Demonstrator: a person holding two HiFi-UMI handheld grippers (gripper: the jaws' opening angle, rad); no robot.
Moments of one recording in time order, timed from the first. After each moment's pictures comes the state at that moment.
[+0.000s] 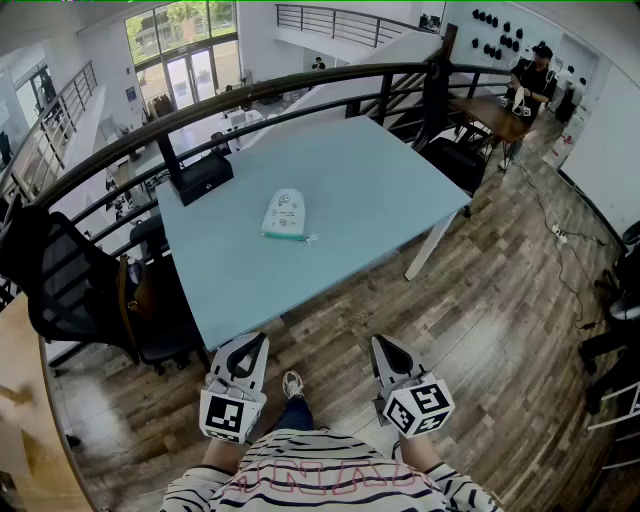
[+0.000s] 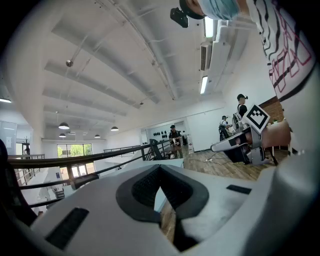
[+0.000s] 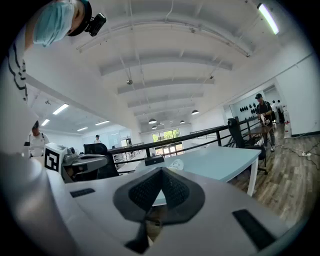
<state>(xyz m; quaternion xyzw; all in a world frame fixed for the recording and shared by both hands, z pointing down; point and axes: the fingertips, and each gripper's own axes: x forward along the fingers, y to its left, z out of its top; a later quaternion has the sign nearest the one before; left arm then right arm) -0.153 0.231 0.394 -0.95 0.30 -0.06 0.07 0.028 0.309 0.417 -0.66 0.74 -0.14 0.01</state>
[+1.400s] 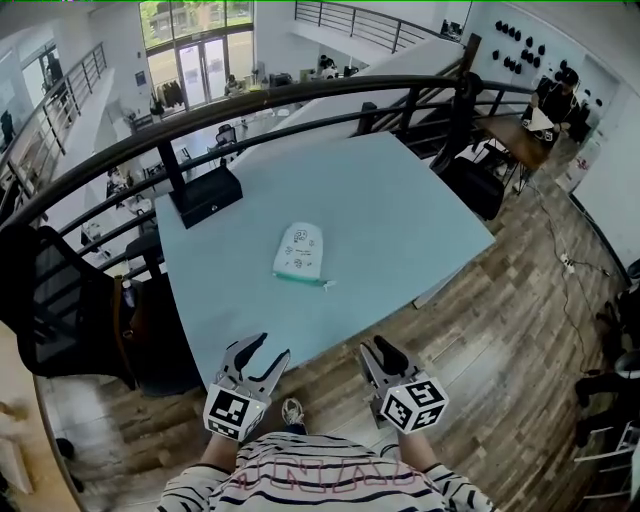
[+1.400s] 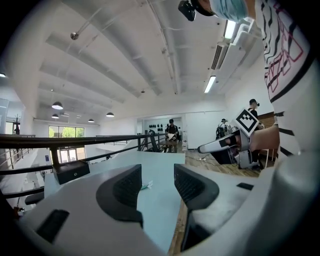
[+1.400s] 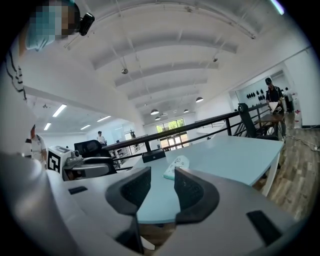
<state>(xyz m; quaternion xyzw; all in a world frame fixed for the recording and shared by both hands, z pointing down) -0.117 0.056 0.440 -0.96 0.25 -0.10 0.00 0.048 0.111 0.450 -0.63 0.75 -0.19 -0.02</state>
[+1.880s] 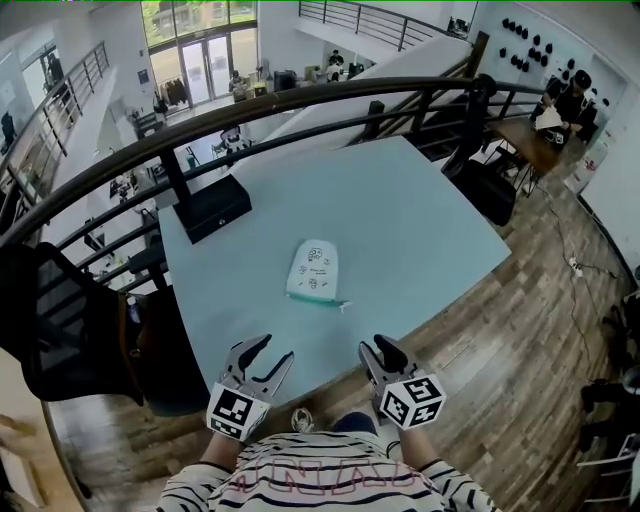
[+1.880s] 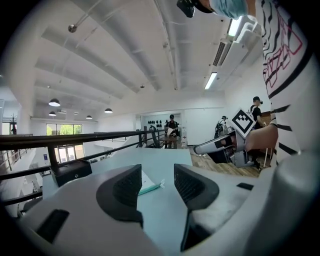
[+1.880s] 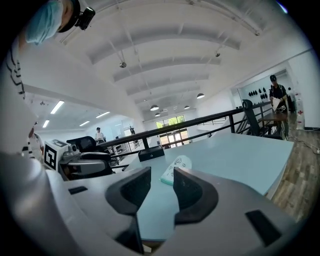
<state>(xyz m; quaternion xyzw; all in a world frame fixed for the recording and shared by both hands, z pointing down) -0.121 -0.026 0.451 -0.96 0.24 -0.13 0.00 0.041 0.018 0.469 -0.63 0.75 -0.20 -0.04</state>
